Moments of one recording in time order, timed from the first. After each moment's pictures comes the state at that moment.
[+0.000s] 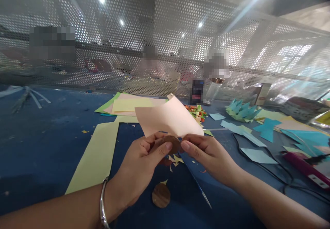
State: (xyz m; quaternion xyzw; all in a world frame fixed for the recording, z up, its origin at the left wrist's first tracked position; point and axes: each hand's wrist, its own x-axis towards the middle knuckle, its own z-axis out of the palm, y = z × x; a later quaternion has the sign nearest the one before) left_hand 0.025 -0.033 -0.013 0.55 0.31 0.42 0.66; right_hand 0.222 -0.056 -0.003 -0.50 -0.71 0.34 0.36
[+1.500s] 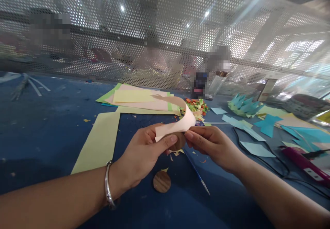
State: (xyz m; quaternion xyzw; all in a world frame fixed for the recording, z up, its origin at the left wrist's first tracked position) left_hand 0.025 -0.034 -0.018 0.60 0.36 0.42 0.58; right_hand 0.234 -0.054 -0.008 -0.48 -0.70 0.40 0.34
